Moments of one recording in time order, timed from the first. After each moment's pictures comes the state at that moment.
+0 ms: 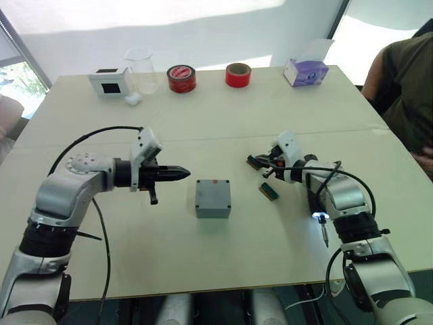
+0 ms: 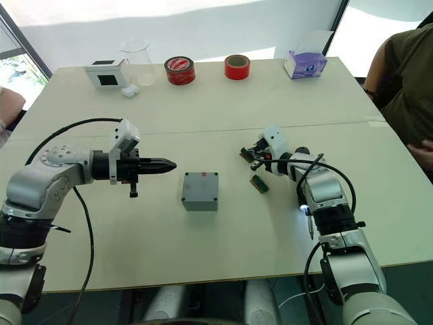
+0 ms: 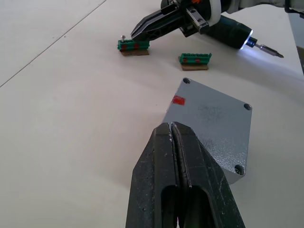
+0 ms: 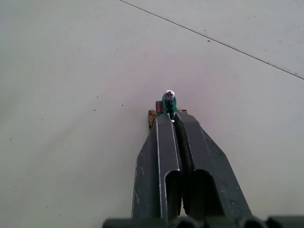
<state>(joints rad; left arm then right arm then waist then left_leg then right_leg) -0.53 0.74 -0.03 -0.16 -0.51 0.77 -1.09 -0.63 -0.49 0.10 0.26 0.20 0.50 0.68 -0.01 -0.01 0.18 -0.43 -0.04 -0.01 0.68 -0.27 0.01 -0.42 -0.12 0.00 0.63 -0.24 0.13</state>
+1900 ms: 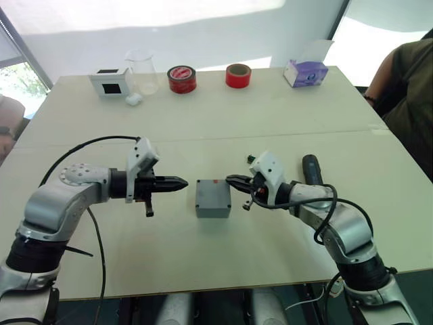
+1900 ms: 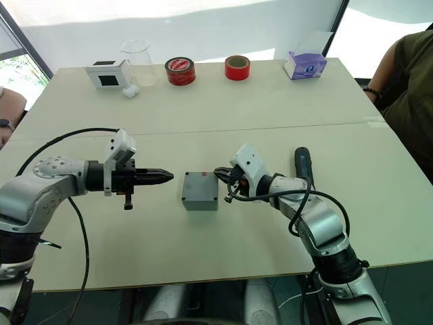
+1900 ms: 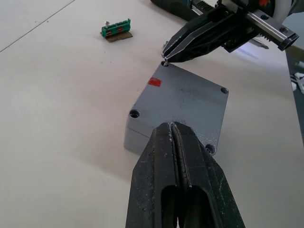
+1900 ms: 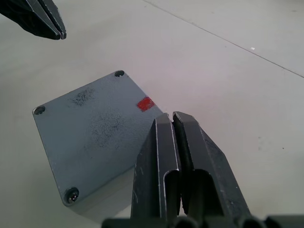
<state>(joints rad) -0.44 0.79 -0.01 -0.27 -0.59 0.80 -1.05 -0.38 -0.46 0.19 -0.39 0.33 0.73 0.61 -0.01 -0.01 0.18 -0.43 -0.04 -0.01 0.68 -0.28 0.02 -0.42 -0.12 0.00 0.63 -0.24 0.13</state>
